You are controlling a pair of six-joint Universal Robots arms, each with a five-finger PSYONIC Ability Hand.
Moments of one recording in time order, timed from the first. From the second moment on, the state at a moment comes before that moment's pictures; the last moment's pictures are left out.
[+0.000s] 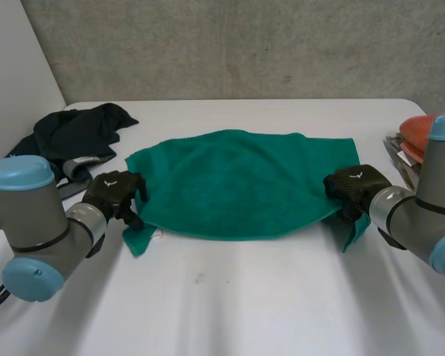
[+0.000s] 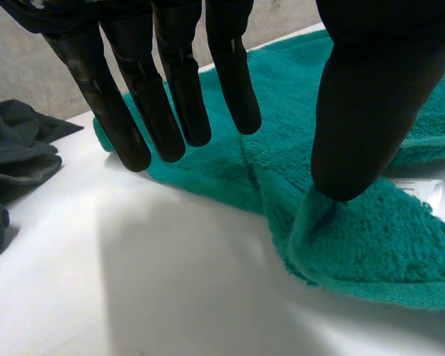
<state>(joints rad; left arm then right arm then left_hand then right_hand) 4.45 -2.13 -1.61 3.38 -1.43 3.30 1.84 -1.07 1.44 0.13 1.40 2.73 0.75 0.75 0.75 0.75 0.57 1.13 1.18 1.18 1.20 0.99</state>
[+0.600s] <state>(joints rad) 4.40 -2.14 -1.61 3.29 -1.44 3.31 1.83 -1.09 1.40 0.10 1.41 2.73 0.64 0.63 0.63 0.63 0.45 1.13 1.18 1.18 1.20 0.99</state>
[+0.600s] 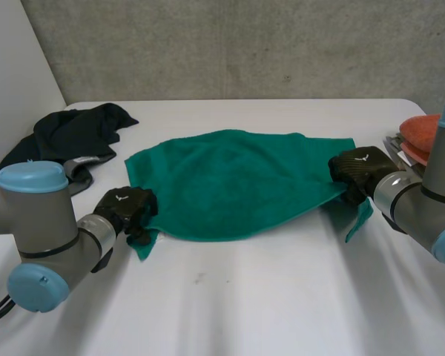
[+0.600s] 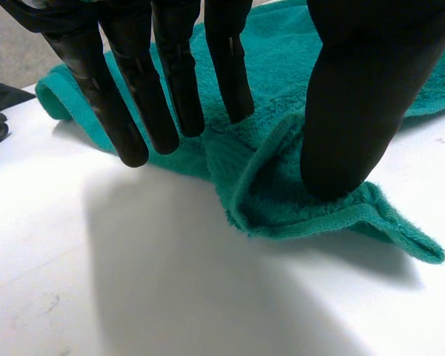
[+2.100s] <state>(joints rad) 4.49 -2.12 -0.83 3.83 -1.49 3.43 1.85 -0.91 0.56 -0.24 1.54 2.57 1.13 1.20 1.19 1.20 1.00 1.13 1.18 1.19 1.20 1.03</state>
